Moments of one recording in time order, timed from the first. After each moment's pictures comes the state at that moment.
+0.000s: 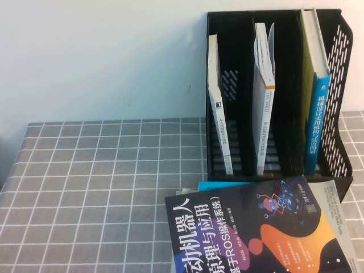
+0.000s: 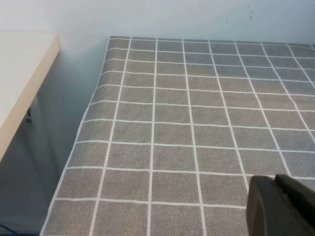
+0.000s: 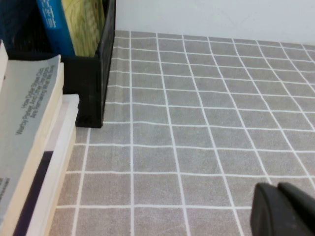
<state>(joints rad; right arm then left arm) -0.09 -0.01 0.02 -0.05 0.42 -0.08 -0.01 -0.01 0.02 -0.01 0.35 -0.10</state>
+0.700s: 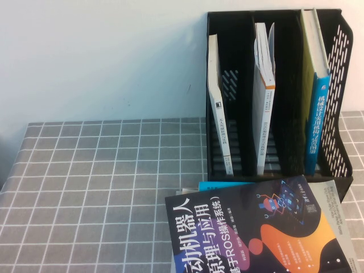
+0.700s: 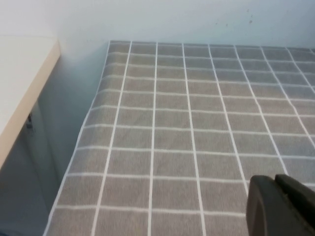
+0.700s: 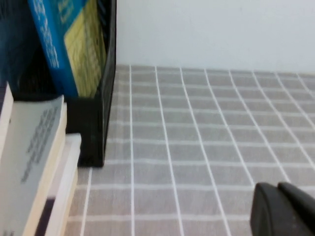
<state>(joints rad) -0.09 -0.01 0.03 -0.05 0.33 -0.06 -0.01 -0.01 0.02 -0.01 0.33 -0.10</state>
